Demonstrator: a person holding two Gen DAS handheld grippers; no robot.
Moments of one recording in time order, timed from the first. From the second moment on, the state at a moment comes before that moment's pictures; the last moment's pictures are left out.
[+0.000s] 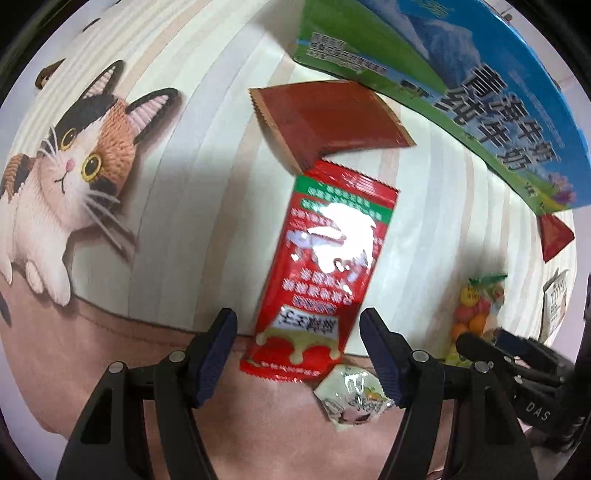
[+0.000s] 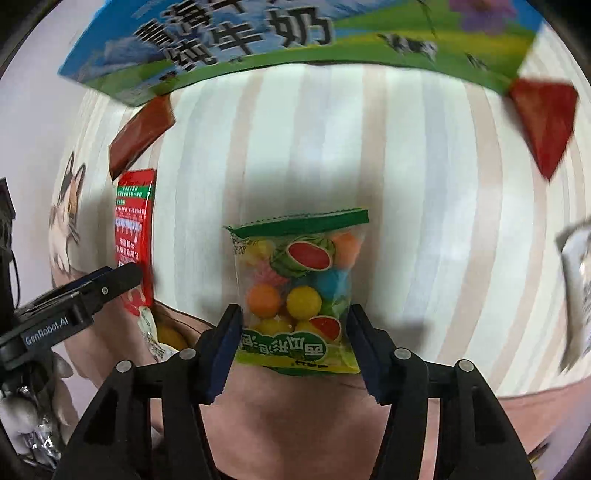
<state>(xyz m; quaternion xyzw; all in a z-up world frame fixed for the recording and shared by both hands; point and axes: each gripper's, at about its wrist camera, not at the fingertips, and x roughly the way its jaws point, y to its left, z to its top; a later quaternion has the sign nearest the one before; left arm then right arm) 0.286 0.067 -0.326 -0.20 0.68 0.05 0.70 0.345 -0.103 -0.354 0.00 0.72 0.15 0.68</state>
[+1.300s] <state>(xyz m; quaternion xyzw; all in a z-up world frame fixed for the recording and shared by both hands) 0.293 0.085 -0.165 -0.17 0.57 0.02 0.80 0.333 -0.073 -0.265 0.10 0.62 0.18 0.75</state>
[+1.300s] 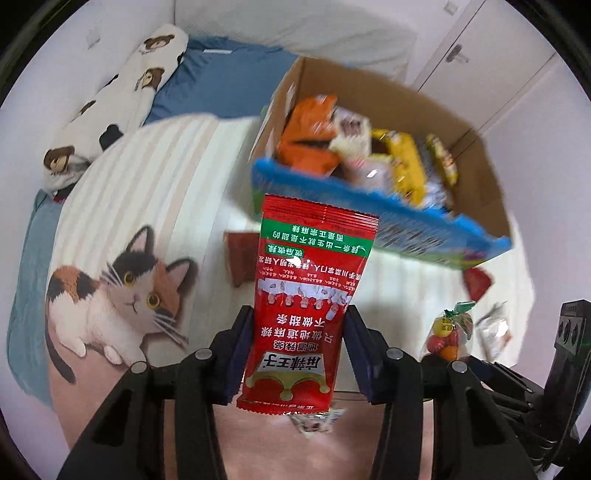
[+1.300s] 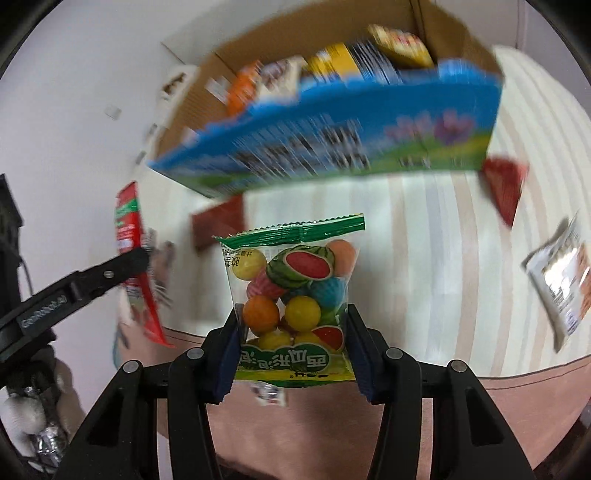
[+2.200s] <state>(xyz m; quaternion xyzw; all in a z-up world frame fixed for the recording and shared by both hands) 0.533 0.057 -0.192 -0.13 0.64 -0.02 0.76 0.527 -0.117 -0.209 0.06 0.59 0.10 0.80</state>
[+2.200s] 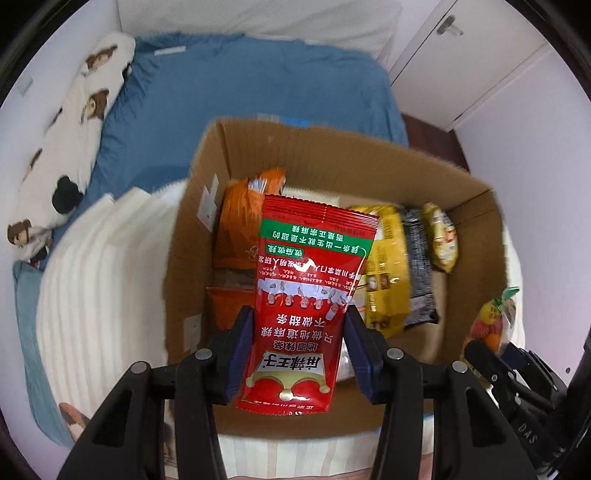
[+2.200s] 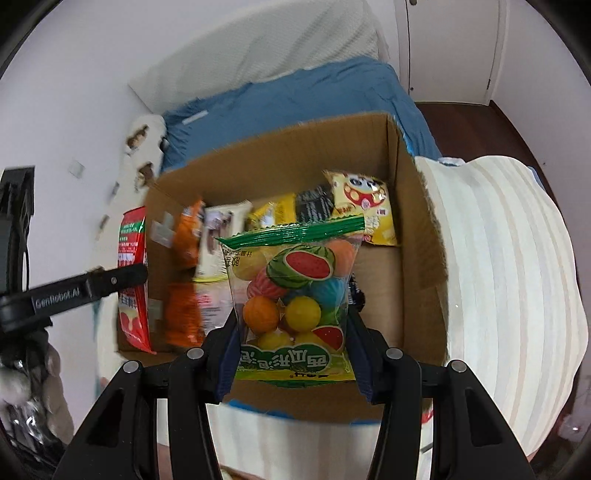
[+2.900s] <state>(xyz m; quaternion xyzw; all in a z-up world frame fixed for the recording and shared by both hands) 0.510 0.044 -0.215 -0.14 0.65 -0.03 0.75 0.538 -0.099 -0.249 0.01 0.64 0.08 0.76</state>
